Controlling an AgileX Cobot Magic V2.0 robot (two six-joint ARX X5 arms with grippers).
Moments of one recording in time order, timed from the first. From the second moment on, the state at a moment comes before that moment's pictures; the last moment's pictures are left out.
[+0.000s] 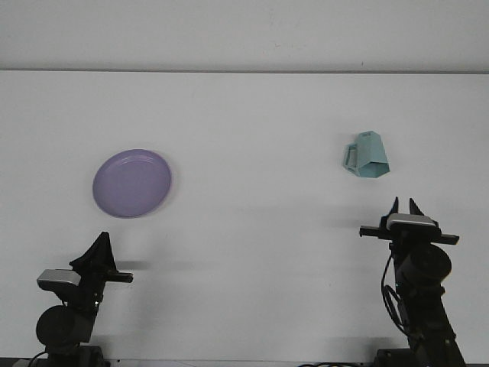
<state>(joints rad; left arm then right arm) -0.03 0.00 0.03 0.17 0.06 -0.22 0.01 0.76 0.40 0.24 0.18 -0.09</state>
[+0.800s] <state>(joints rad) -0.03 0.00 0.03 0.17 0.06 -0.22 -0.17 1.74 0.70 0.77 -0.03 -0.36</state>
